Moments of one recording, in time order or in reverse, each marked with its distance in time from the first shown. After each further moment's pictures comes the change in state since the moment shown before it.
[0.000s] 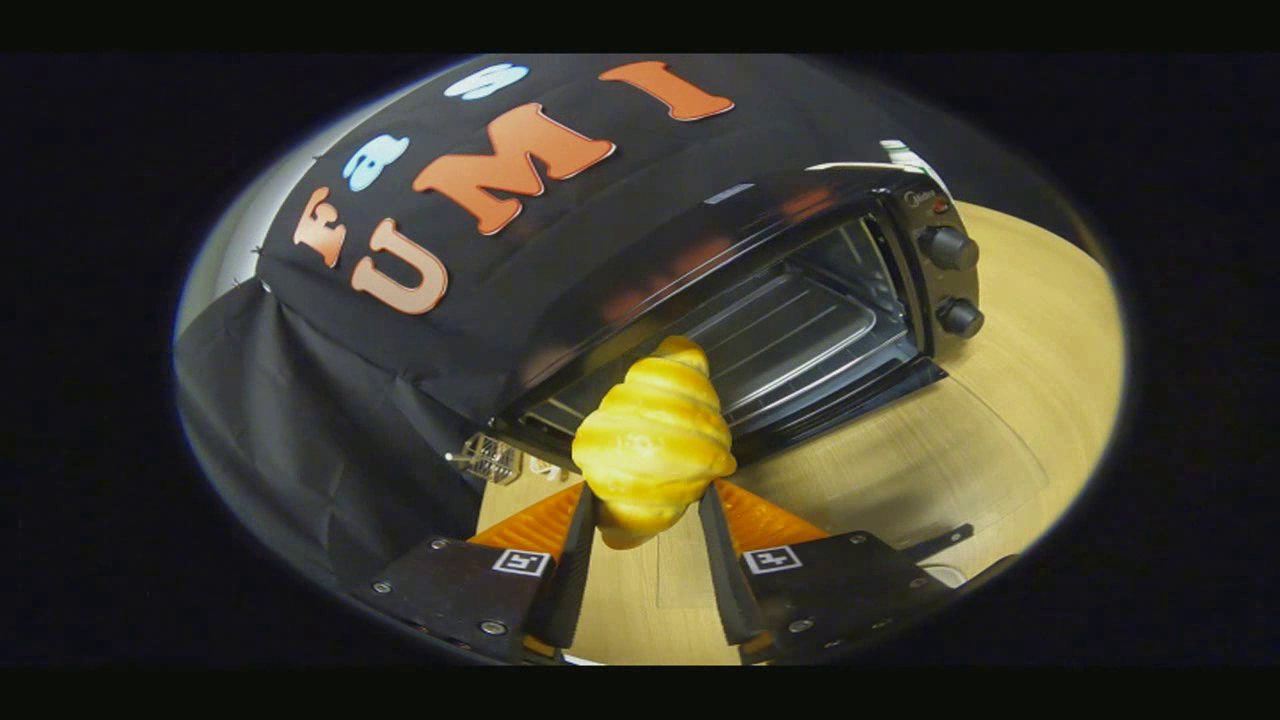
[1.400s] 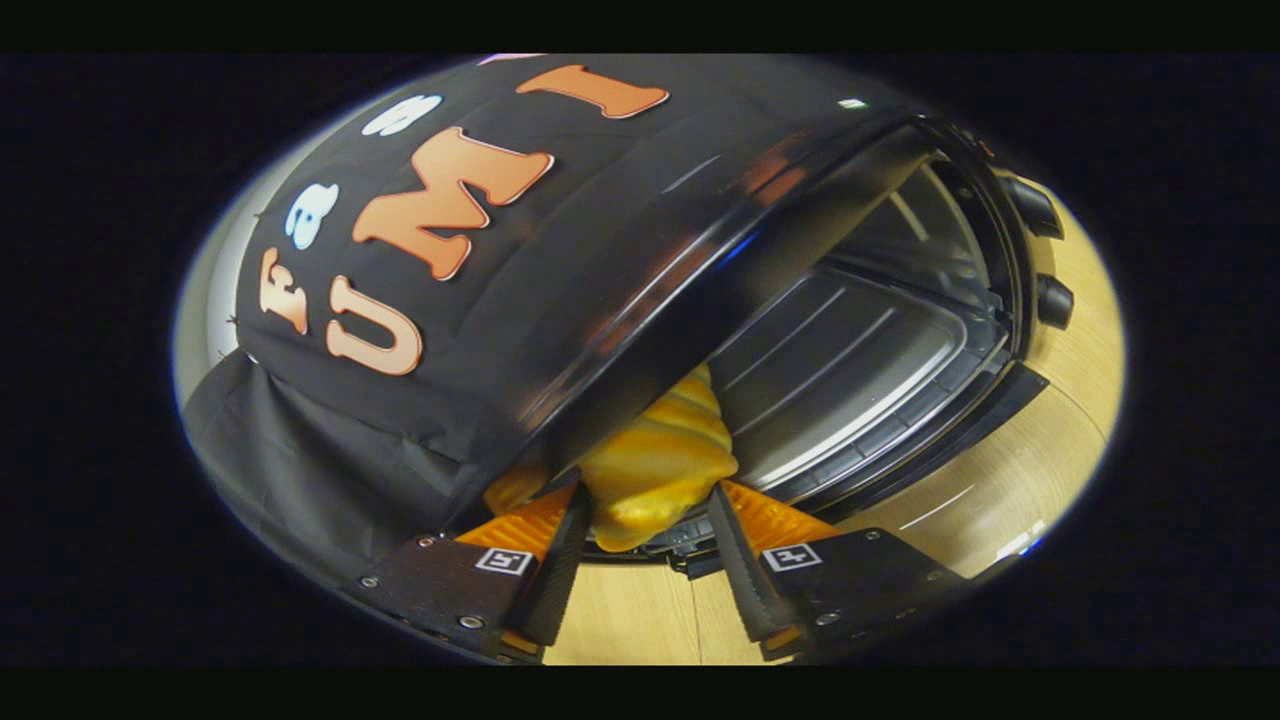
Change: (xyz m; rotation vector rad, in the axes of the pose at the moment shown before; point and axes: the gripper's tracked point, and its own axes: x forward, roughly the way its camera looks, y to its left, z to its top) arm 0.075 -0.007 0.039 0.130 -0.074 0.028
